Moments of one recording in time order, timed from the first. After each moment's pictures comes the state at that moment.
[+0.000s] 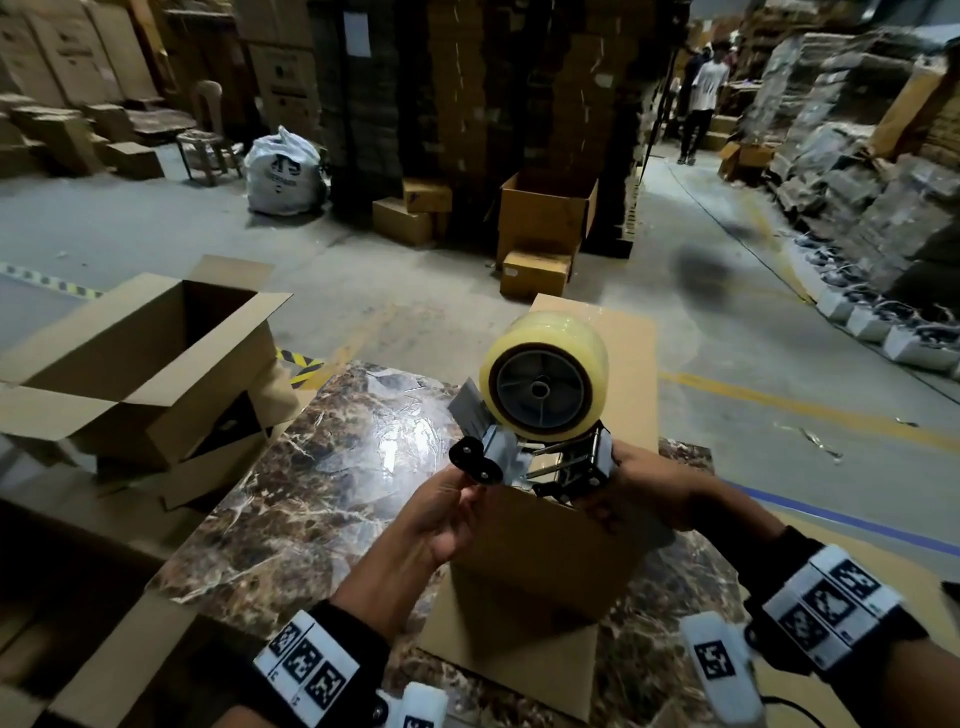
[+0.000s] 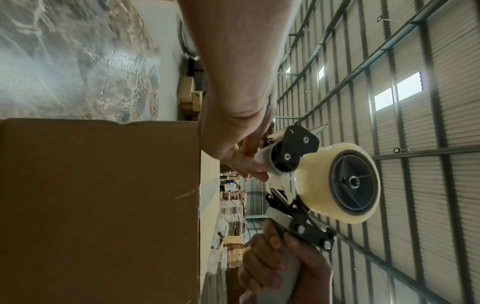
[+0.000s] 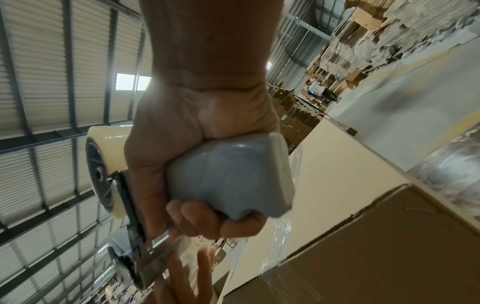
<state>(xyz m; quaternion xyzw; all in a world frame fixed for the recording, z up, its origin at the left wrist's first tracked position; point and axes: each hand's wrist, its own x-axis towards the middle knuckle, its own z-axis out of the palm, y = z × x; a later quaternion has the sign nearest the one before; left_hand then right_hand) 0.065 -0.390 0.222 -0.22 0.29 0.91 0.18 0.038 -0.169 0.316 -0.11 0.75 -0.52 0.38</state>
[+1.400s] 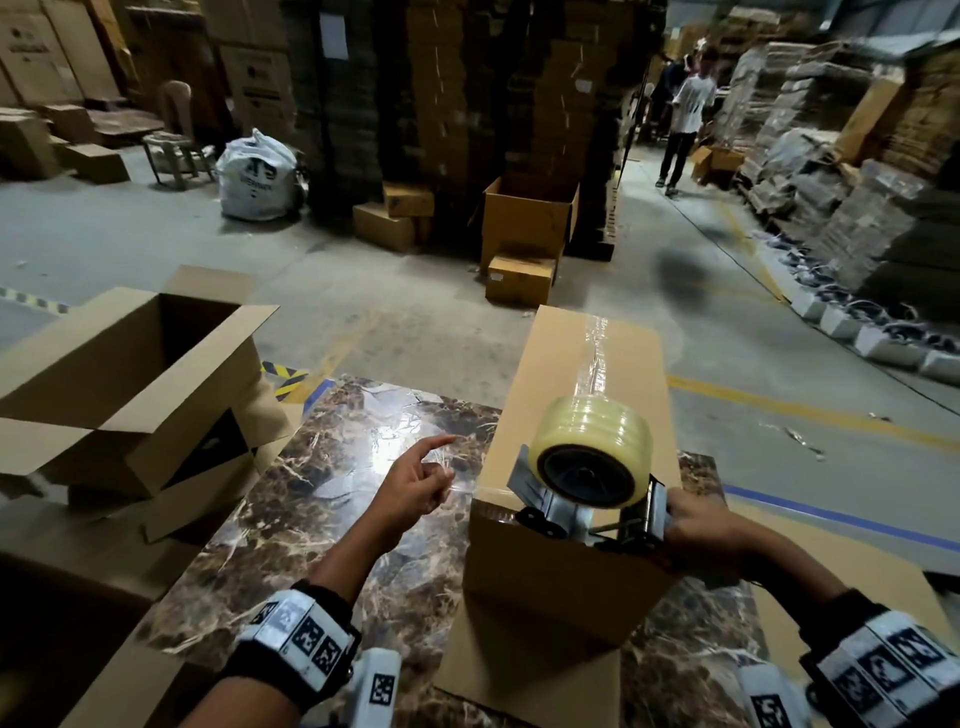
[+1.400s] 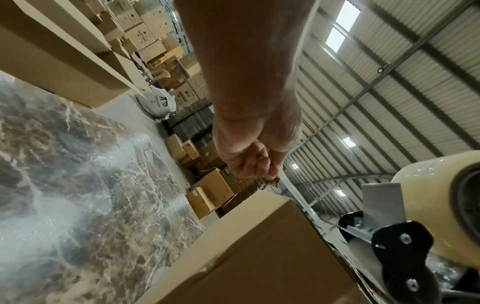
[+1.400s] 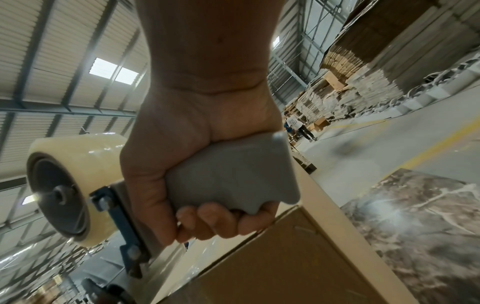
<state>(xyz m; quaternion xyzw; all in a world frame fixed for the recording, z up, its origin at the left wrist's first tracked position) 0.010 -0.480 0.178 0.02 0.68 0.74 0.03 0.028 -0.141 0.280 -0.08 0.87 -0.40 0.28</state>
